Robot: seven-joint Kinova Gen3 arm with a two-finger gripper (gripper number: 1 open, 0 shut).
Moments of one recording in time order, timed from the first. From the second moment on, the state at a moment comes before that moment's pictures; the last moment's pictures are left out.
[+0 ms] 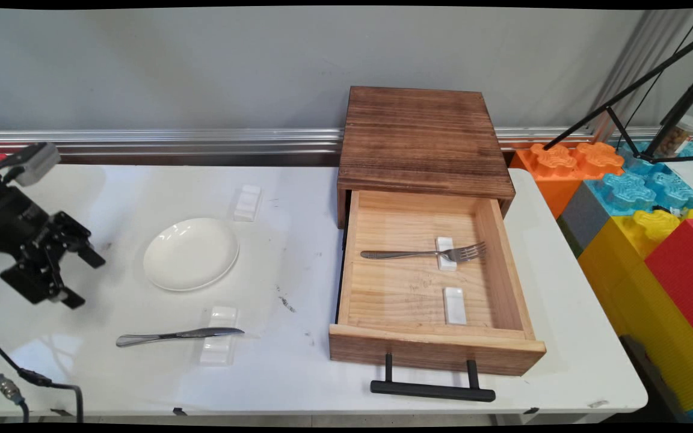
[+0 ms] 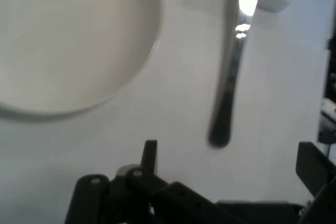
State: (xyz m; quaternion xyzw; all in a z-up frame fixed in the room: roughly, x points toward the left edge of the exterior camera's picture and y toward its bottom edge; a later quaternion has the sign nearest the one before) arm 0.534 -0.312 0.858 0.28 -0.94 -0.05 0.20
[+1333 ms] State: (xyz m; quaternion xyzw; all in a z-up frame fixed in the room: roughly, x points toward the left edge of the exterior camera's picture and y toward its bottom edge) arm 0.480 -0.279 0.767 0.16 -0.94 -0.03 0.29
